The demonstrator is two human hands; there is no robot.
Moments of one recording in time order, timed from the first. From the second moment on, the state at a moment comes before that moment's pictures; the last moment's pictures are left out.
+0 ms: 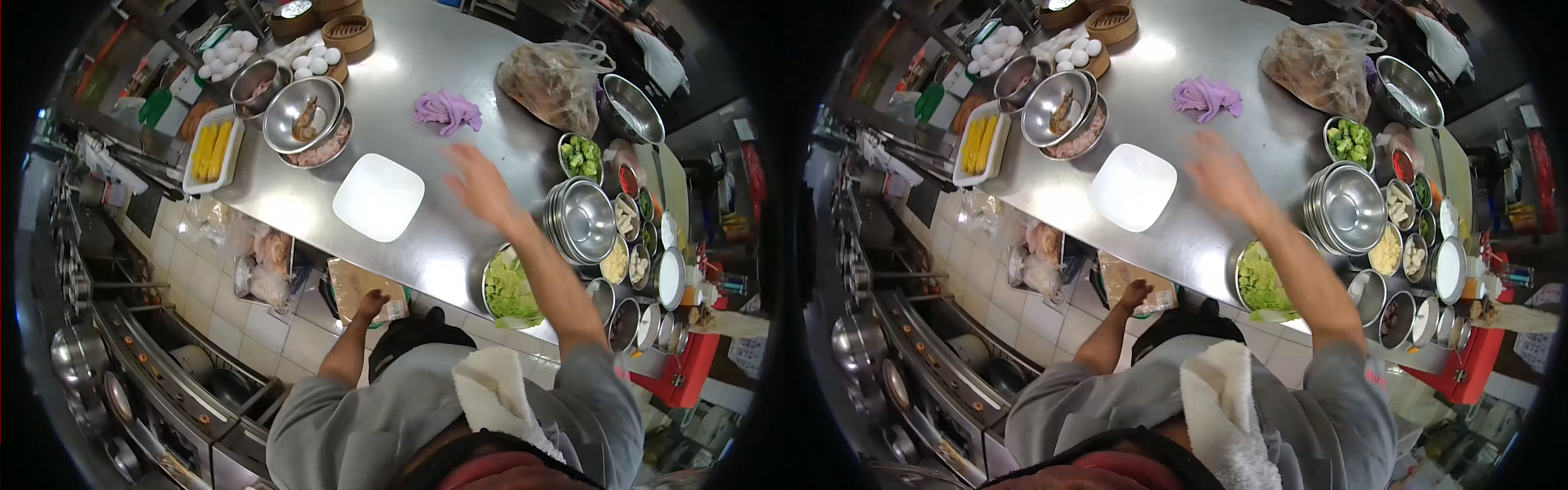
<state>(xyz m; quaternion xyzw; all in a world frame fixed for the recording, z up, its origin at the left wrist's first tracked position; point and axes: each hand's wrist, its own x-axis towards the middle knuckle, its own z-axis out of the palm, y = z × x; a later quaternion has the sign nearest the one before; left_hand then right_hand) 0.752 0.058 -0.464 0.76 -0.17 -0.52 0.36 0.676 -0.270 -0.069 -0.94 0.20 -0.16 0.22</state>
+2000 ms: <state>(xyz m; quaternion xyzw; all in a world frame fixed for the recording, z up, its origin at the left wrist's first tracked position) 0.814 -0.036 -0.204 0.67 -0.04 -0.31 0.67 0.912 -0.503 -0.195 -0.85 0.46 -0.19 0.16</state>
